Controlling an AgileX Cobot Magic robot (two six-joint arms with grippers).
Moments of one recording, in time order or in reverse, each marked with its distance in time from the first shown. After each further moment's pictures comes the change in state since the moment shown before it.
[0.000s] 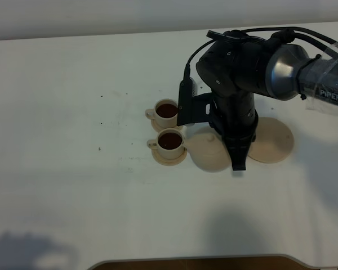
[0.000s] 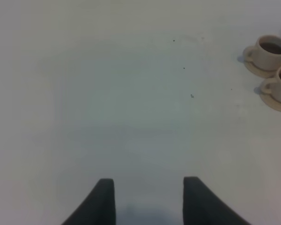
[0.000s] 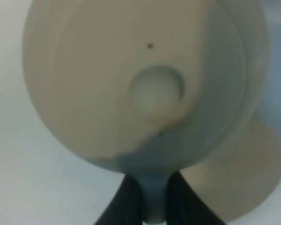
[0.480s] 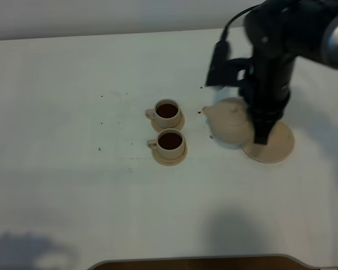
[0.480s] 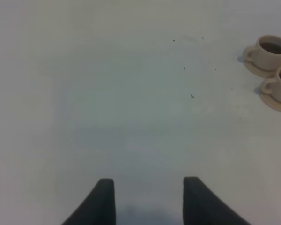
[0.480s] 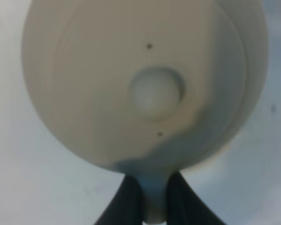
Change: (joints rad) left arm 0.000 0.000 0.000 0.000 0.000 0.000; right arm -0.176 -0.113 0.009 0.084 0.021 -0.006
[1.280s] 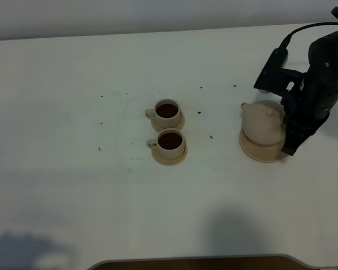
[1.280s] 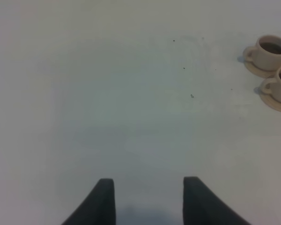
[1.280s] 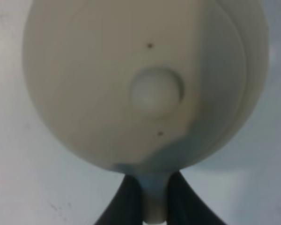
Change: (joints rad) left arm 0.000 0.000 0.000 0.000 0.000 0.000; right arm -0.190 -0.082 0.324 0.047 -0.369 0.067
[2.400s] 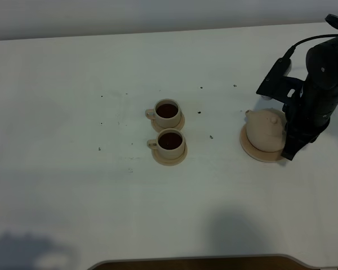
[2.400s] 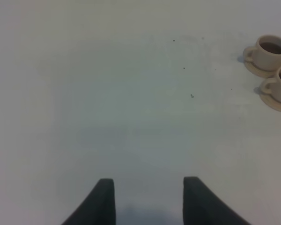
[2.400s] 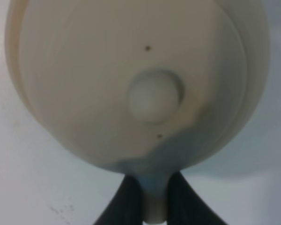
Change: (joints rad) left arm 0.000 0.001 0.000 0.000 0.000 0.000; right arm -0.014 0.061 0.001 0.006 0.004 0.044
